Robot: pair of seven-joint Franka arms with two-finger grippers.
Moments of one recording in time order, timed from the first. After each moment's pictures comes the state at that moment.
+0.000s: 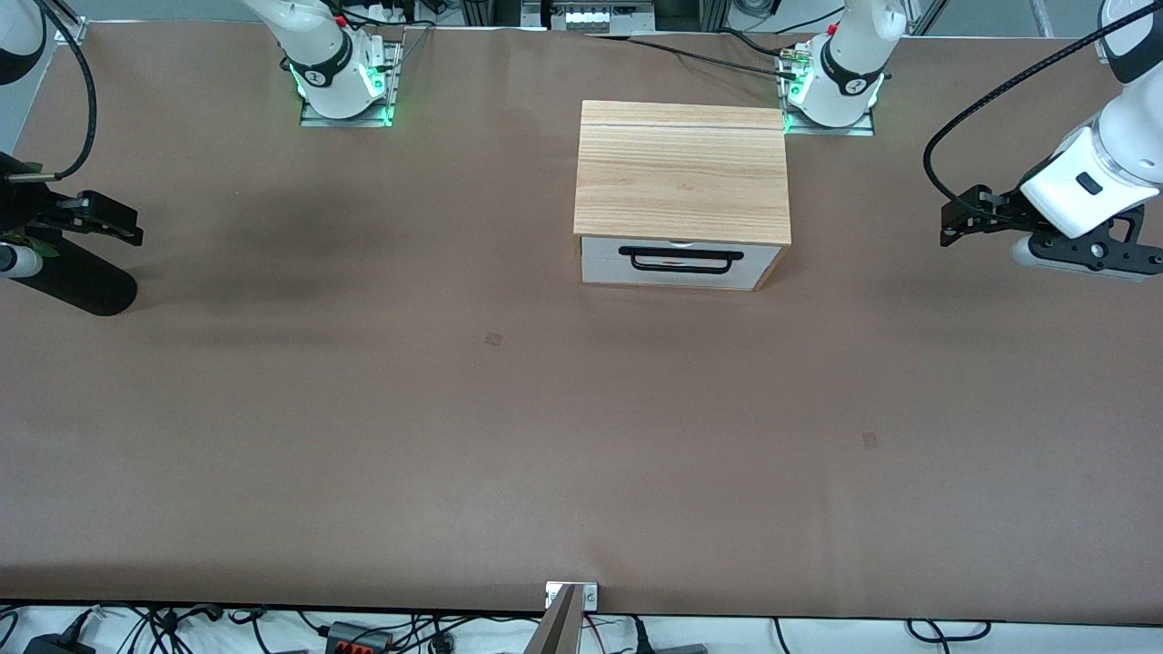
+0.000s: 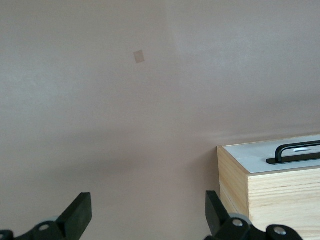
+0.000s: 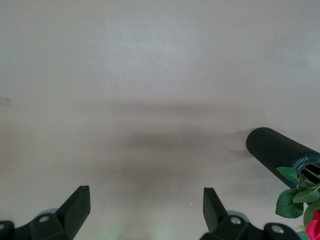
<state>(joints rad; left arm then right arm) -0.05 0.00 -0.01 -1.70 -0.01 1.66 0.09 0.00 0.09 -0.05 -1.55 -0.06 1.54 -0.09</state>
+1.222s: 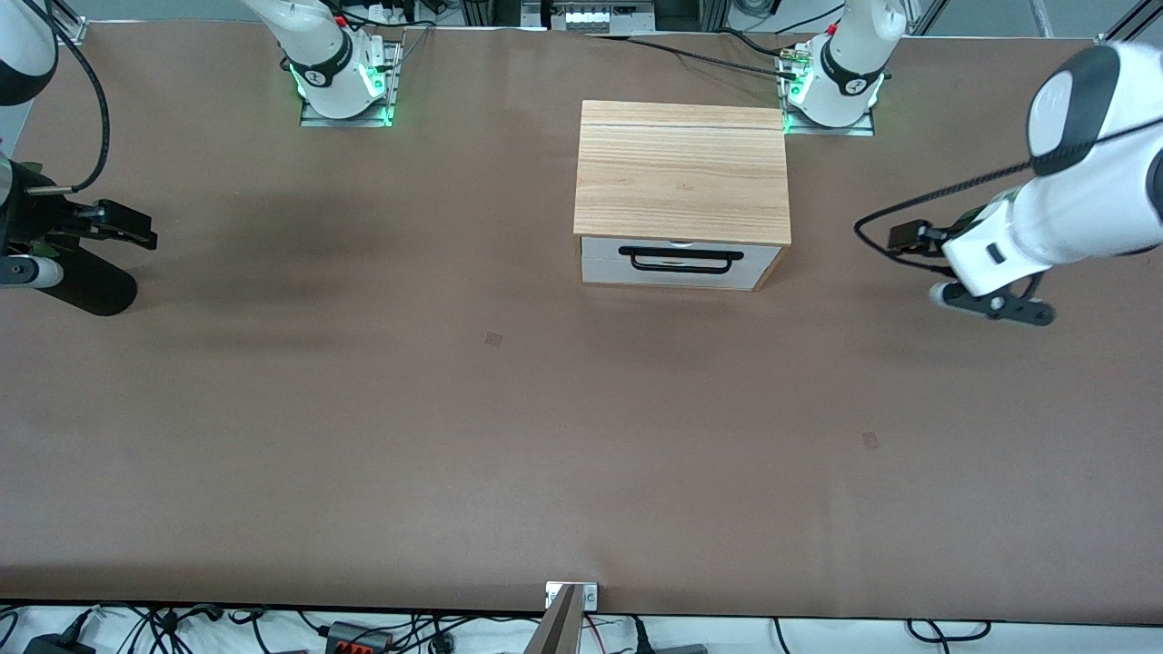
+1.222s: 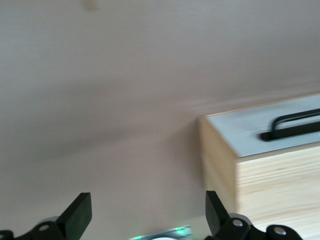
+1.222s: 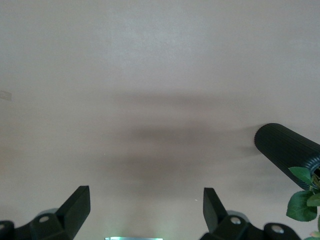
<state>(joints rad) -0.06 0.18 -0.02 -1.69 -0.14 1.57 0.13 0.01 0.12 -0.05 -1.56 -0.04 1.53 -0.09</state>
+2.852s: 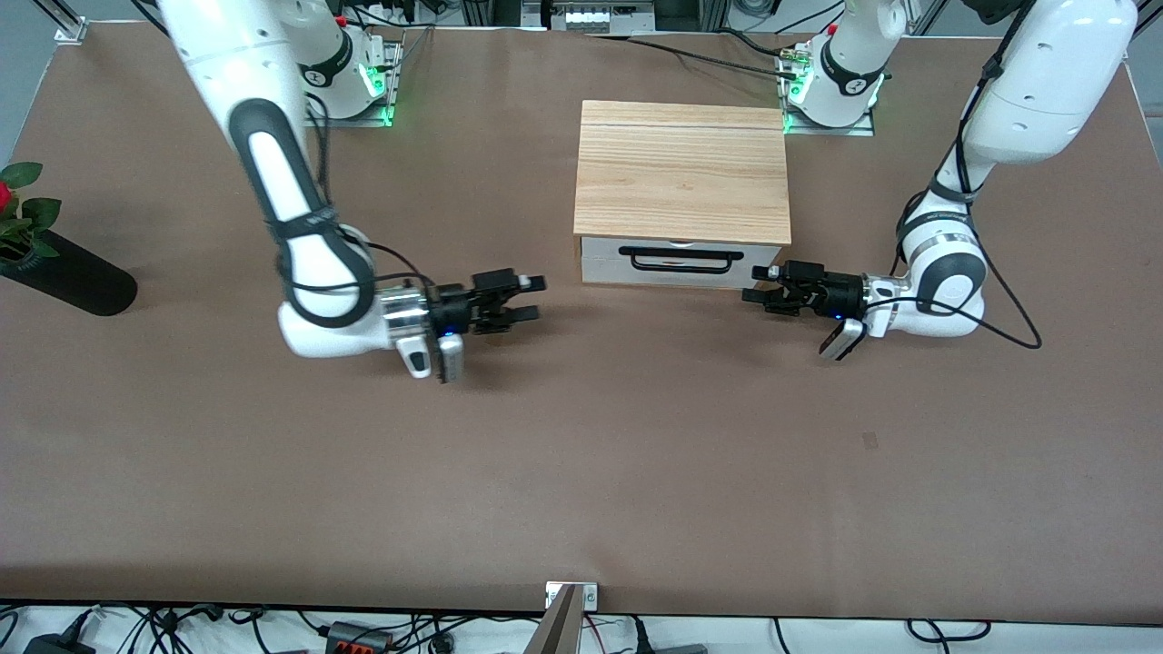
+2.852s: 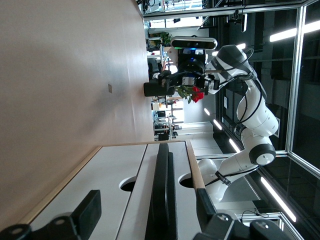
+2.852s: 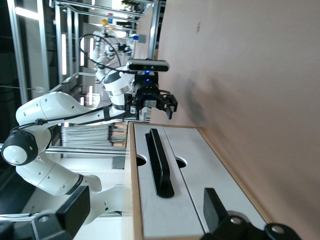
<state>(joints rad) 0.10 0.64 -0.05 -2.05 -1.36 1.54 1.19 0.44 0.68 -0.05 -1.69 1.56 1.79 -0.89</state>
